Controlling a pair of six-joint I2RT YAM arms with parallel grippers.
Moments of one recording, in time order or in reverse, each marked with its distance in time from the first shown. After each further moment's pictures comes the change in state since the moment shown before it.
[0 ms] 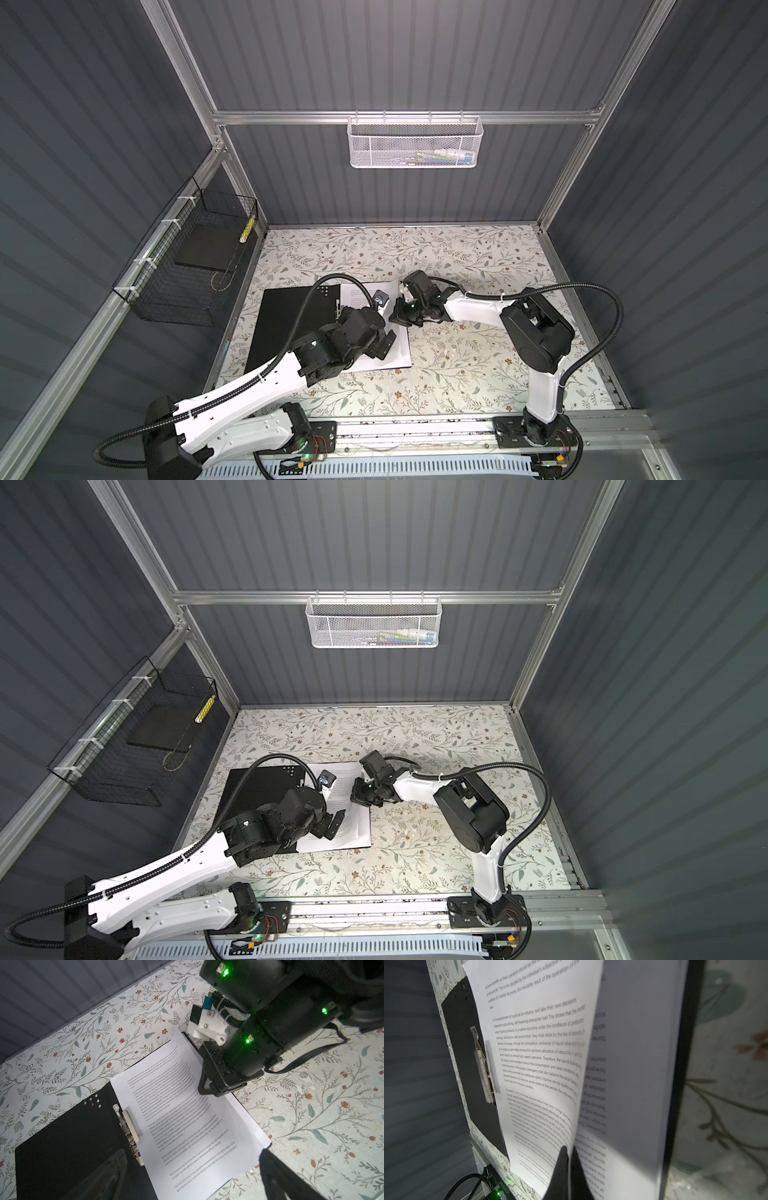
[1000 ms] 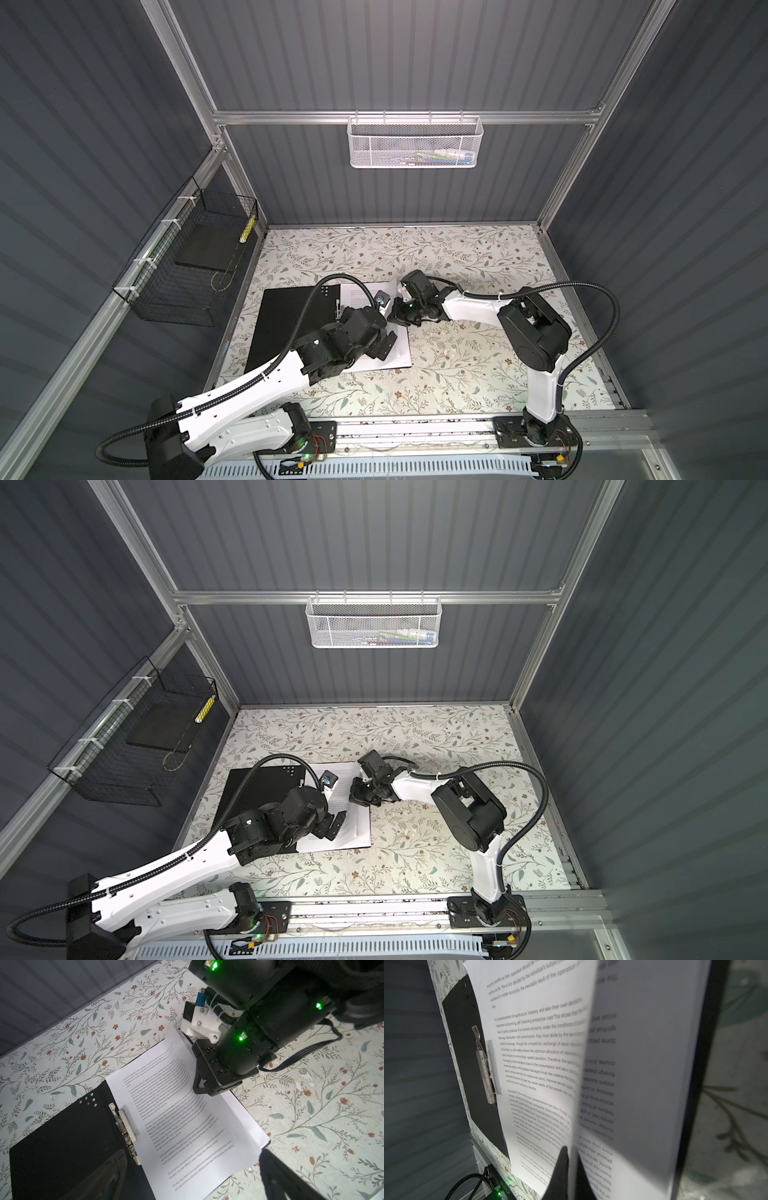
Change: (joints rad) left arm 0.006 0.018 0.000 0.000 0.018 0.000; right arm 0.005 0.014 0.023 -0.002 -0.006 0.000
